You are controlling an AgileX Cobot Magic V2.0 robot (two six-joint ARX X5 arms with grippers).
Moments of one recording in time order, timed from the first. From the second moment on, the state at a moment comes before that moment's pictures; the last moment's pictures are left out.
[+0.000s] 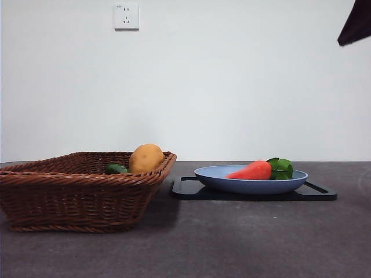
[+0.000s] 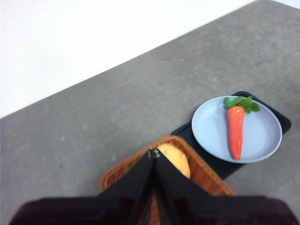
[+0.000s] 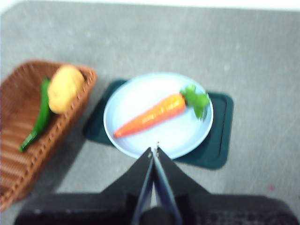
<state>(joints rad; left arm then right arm) -0.38 1.06 1.30 -0.66 0.06 0.16 0.43 0.75 0.72 -0.43 0.06 0.10</state>
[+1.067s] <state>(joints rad) -0.35 0.41 0.64 -0.50 0.03 -0.02 0.44 0.44 0.47 -0.21 0.11 0.09</state>
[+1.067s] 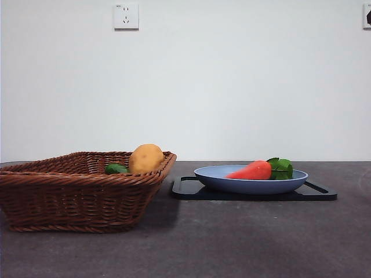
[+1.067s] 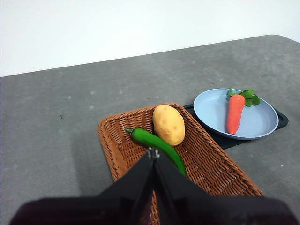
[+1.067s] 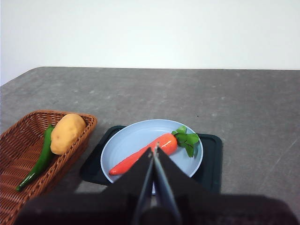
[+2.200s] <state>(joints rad) 0.02 0.01 0.10 -0.29 0.03 -0.01 0.44 0.44 0.47 -0.21 0.11 0.09</state>
